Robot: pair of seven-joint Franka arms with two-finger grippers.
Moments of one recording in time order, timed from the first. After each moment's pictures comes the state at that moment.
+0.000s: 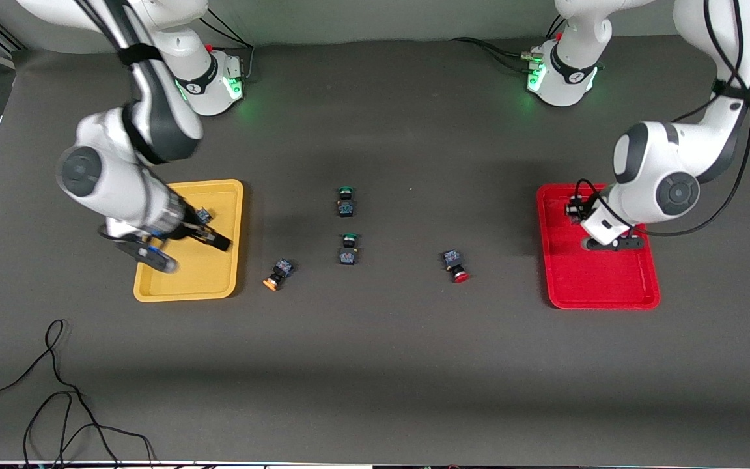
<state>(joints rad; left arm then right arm) 0.27 0.26 -0.32 -2.29 0.02 2.24 -0.10 0.22 0.24 0.10 -1.95 0.12 2.17 0.78</state>
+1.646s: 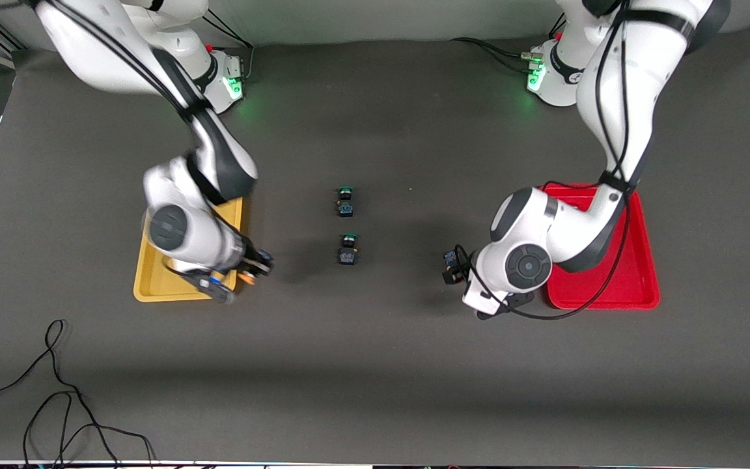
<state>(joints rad) -0.18 0.75 -0.33 -1.49 0.02 2.03 -0.87 0.20 0.36 0.14 -1.82 0.05 2.07 0.89</state>
